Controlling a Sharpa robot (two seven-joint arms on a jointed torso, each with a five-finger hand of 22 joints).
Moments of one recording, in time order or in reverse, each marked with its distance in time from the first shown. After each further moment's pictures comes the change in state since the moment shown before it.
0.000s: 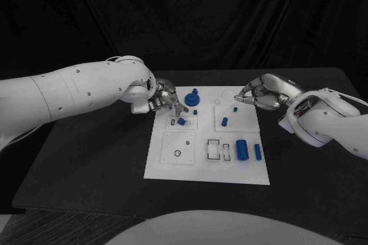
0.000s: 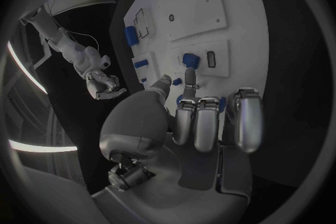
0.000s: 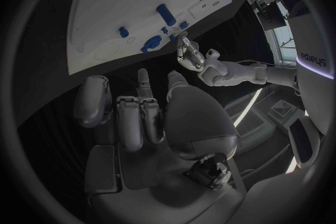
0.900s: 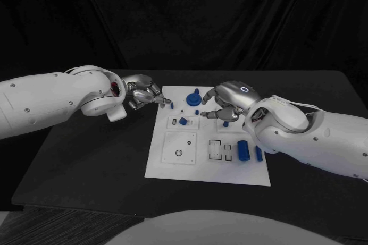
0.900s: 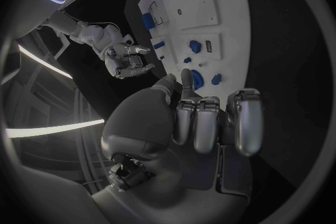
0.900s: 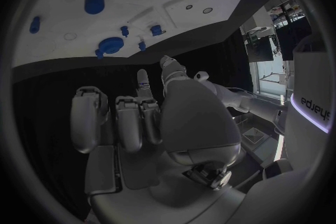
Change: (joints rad) left arm -0.001 -0.327 -0.001 0.278 0.000 -0.254 0.213; left_hand 0.118 0.020 -0.041 0.052 0.181 -0.077 -0.041 0.224 0.163 -0.009 -0.017 0.000 0.000 0.010 -0.011 0.000 0.000 0.000 0.014 -0.015 0.000 0.000; right arm -0.037 0.230 0.000 0.036 -0.385 -0.027 -0.192; right_hand 0.134 -0.110 0.060 -0.083 0.111 -0.013 0.013 -0.035 0.005 0.009 0.009 0.000 0.001 -0.002 0.013 0.016 0.000 -0.070 0.044 0.009 0.235 0.000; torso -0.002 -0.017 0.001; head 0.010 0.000
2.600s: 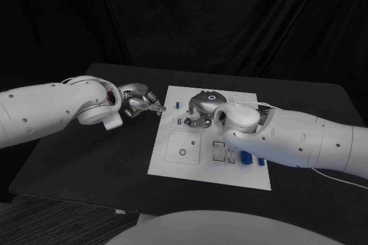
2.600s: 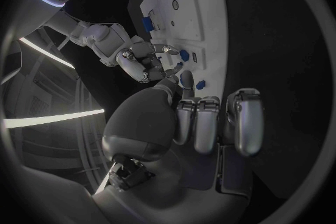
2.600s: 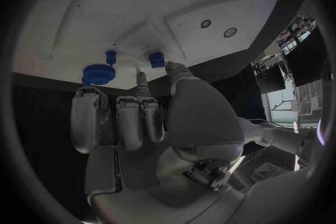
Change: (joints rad) left arm -0.045 -0.001 -0.001 -0.012 0.000 0.006 0.017; left_hand 0.039 0.016 0.018 0.018 0.058 -0.046 0.007 0.027 0.003 0.000 0.000 0.000 0.000 0.000 0.000 0.000 0.000 0.000 0.000 0.000 -0.001 0.000; right arm -0.049 0.241 0.001 -0.209 -0.102 0.249 -0.215; right_hand -0.116 -0.050 0.083 0.083 0.157 -0.095 0.012 0.043 0.065 -0.012 0.012 0.000 0.000 0.000 0.001 0.000 0.000 0.000 0.000 0.001 0.006 0.000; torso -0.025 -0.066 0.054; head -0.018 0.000
